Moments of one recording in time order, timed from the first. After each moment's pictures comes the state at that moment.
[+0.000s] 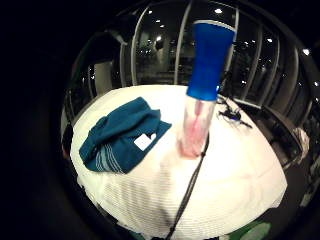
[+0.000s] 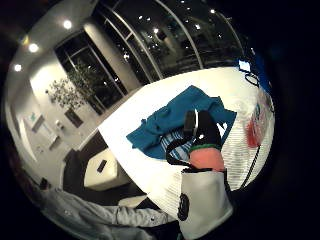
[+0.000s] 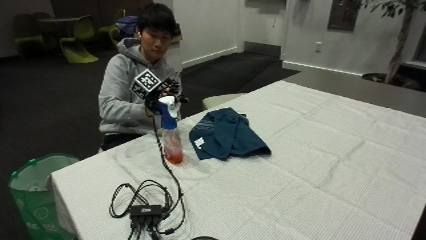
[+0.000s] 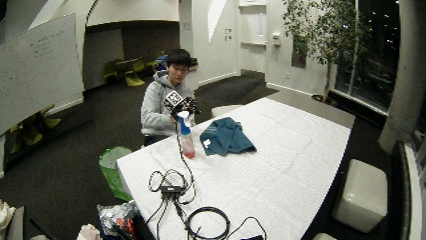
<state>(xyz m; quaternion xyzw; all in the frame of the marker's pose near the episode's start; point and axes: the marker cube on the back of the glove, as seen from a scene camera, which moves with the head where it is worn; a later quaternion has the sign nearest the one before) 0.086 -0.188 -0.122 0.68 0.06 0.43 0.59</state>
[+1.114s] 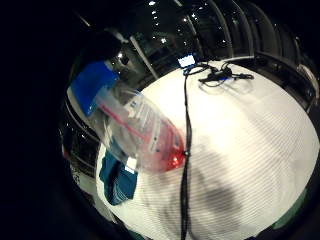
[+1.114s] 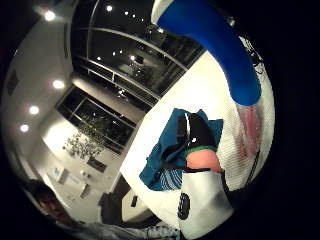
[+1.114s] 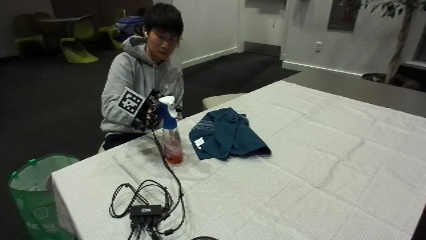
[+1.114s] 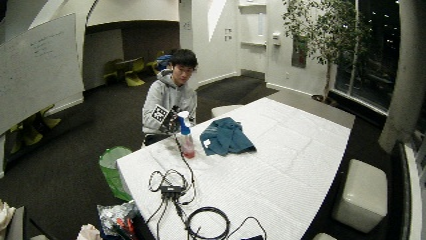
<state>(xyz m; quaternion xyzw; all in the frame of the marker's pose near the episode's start) 0.169 -0.133 -0.089 0.69 -0.23 0.50 0.47</state>
